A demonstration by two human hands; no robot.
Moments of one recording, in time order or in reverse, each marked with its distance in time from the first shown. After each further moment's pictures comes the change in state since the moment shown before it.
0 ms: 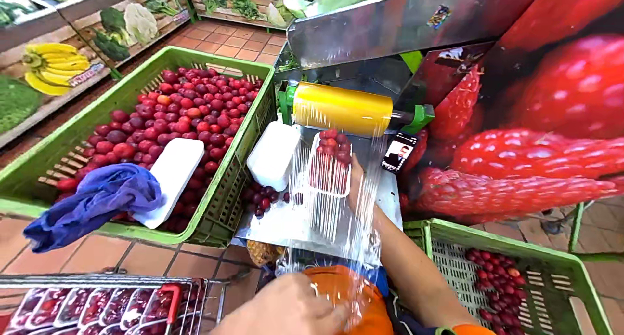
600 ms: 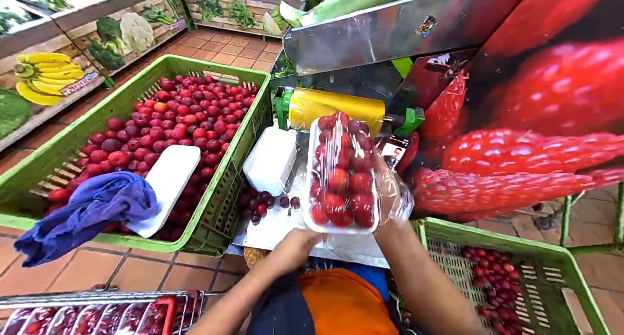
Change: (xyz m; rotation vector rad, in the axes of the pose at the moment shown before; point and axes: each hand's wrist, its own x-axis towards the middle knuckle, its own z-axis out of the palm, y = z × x) left_hand -0.007 -0.102 0.090 -0.420 -0.144 -0.777; right_hand -0.062 -0.044 -0.051 0.194 -0.591 -0.057
